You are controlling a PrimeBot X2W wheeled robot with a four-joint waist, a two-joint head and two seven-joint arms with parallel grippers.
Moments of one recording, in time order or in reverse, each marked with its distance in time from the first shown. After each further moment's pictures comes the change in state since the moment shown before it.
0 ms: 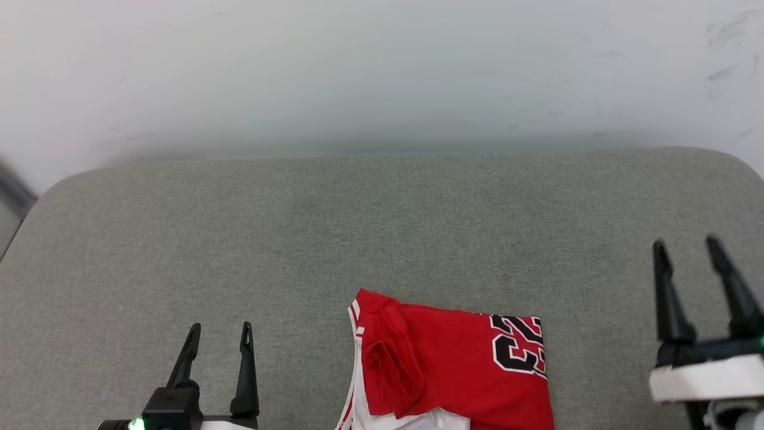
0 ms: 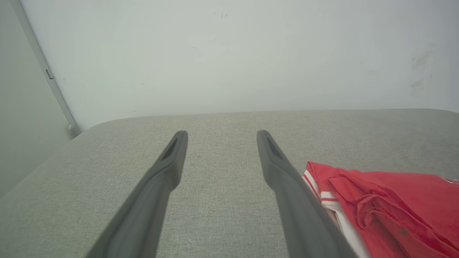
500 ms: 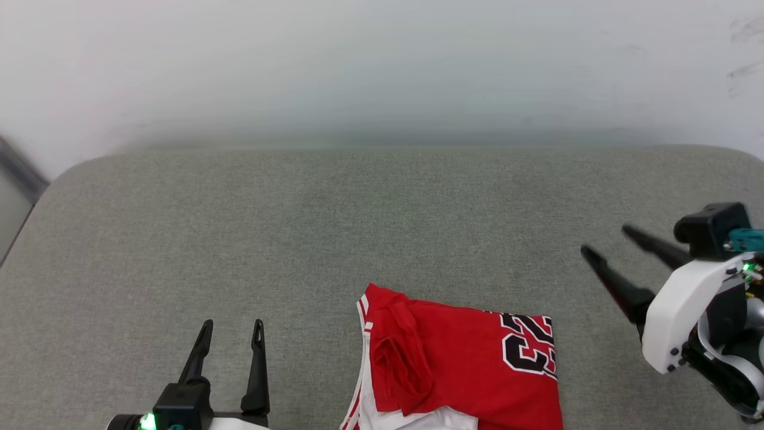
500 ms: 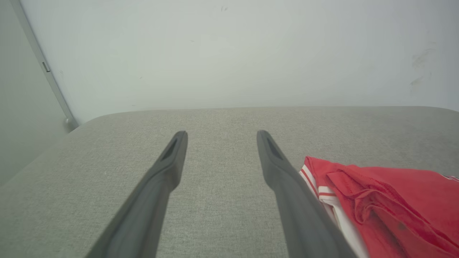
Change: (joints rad) left arm -0.010 0.000 -0.032 0.010 -0.012 0.003 0.000; right arm -0.266 -0.341 0.302 -0.035 0.313 0.000 0.653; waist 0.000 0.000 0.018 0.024
